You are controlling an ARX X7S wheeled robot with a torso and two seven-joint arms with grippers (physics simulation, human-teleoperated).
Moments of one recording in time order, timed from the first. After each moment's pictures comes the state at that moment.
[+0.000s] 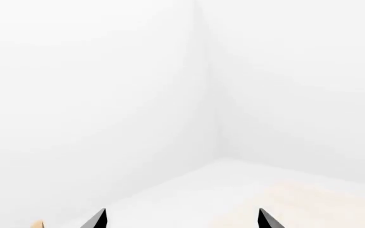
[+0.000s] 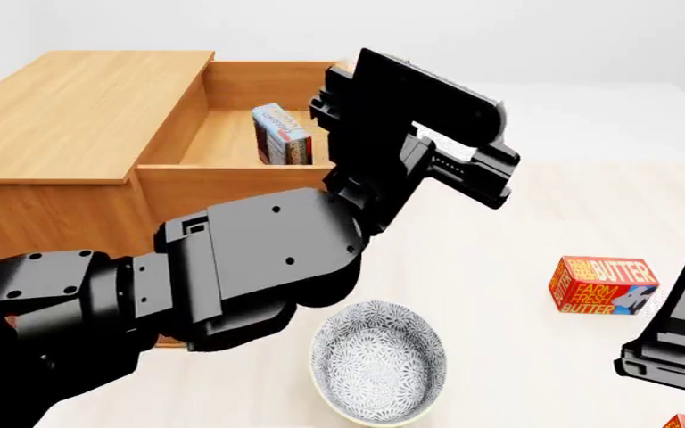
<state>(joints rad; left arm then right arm) -1.45 -0.28 1.41 0.02 -1.15 -0.03 -0.66 -0.29 1.38 -0.40 -0.64 0.45 -0.47 1.34</state>
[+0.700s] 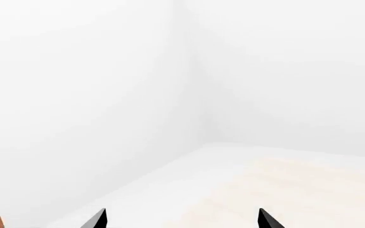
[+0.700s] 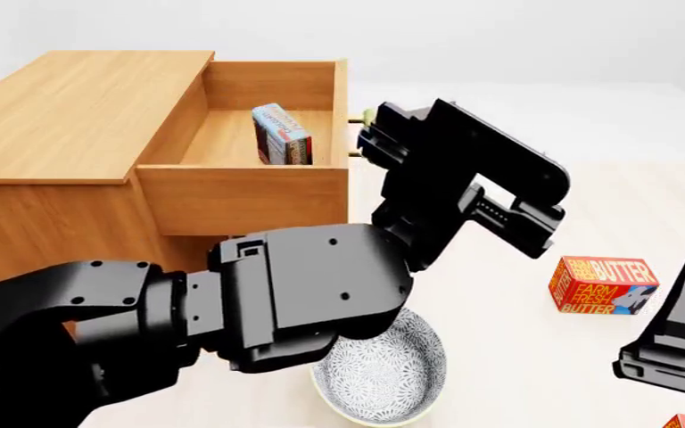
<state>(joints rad) -1.43 -0.17 1.47 -0.01 -1.11 -0.09 -0.68 -0.29 1.36 -0.40 -0.62 0.46 -0.47 1.31</state>
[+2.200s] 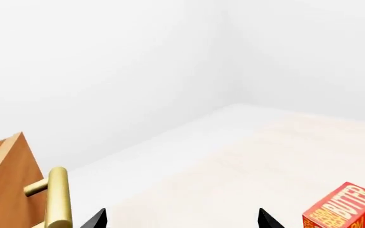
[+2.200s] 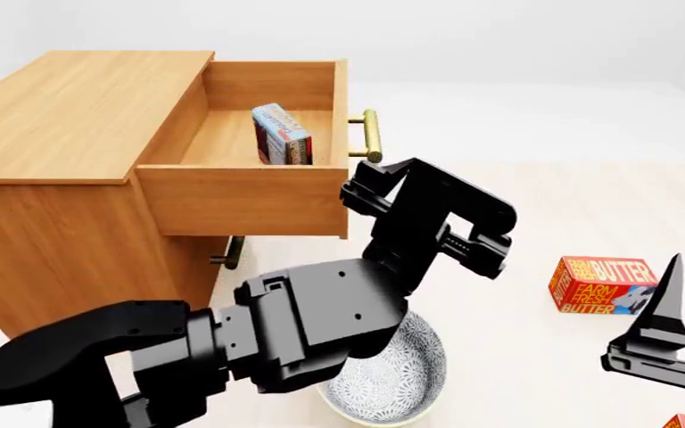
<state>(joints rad) -1.27 -0.11 1.50 -0.23 -1.07 -0.07 -0.69 -0.24 1.28 -0.39 -0.61 0.48 -0.41 1.24</state>
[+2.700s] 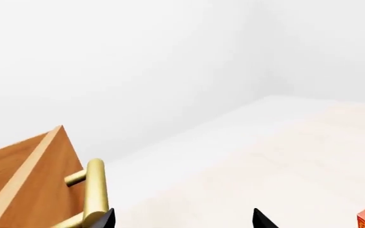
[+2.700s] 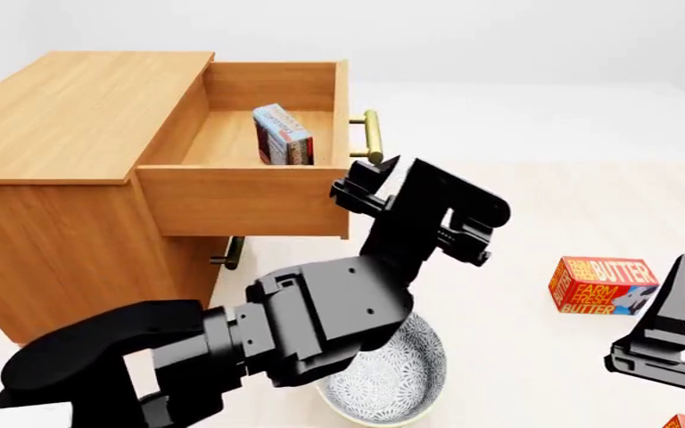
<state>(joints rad) -1.26 -0.06 1.50 -0.33 -1.02 -0.11 -0.76 -0.26 1.29 -0.37 -0.60 0.48 -0.42 1.24</state>
